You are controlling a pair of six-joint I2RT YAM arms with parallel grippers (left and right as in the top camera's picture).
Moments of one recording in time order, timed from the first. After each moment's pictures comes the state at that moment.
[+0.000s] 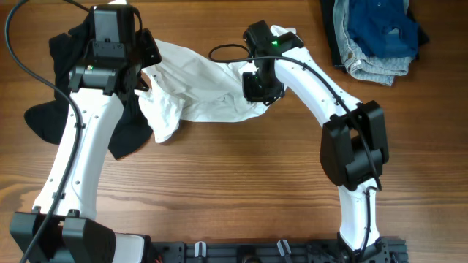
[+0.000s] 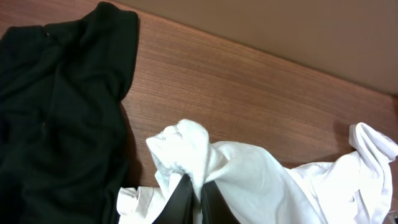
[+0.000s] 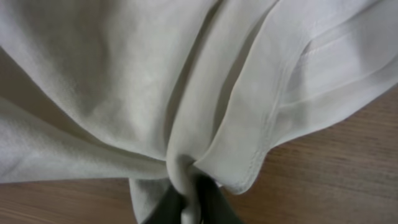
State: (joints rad) left arm -0.11 1.57 1.47 -0.66 -0.13 -0.38; right arm 0.45 2.20 1.85 -1.10 -0.13 0.38
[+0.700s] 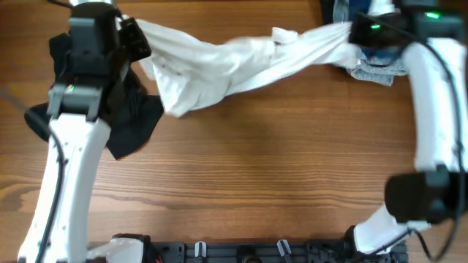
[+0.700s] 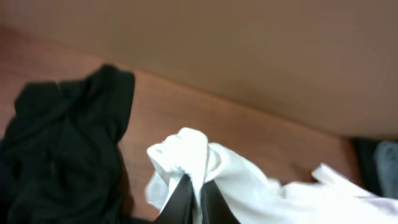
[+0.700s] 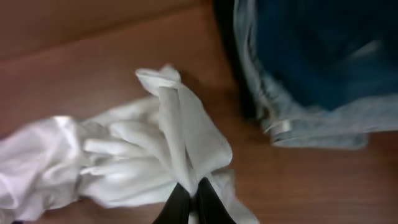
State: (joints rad) left arm -0.10 1.40 1.47 -0.59 -0.13 -0.38; right arm -0.05 1.80 1.96 -1.09 -0.16 0.16
